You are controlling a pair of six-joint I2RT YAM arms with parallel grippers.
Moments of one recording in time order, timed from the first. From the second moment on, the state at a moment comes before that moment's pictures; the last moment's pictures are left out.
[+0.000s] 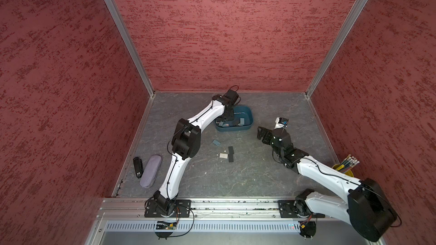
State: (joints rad) left arm -0.57 2.30 2.10 -1.05 -0.15 -0.65; right arm 0.51 1.17 0.54 0.13 0.32 0.64
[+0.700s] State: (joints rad) left arm -0.46 1.78 1.64 -1.05 -0.13 -0.65; right arm 0.83 1.35 0.65 0.09 0.30 0.68
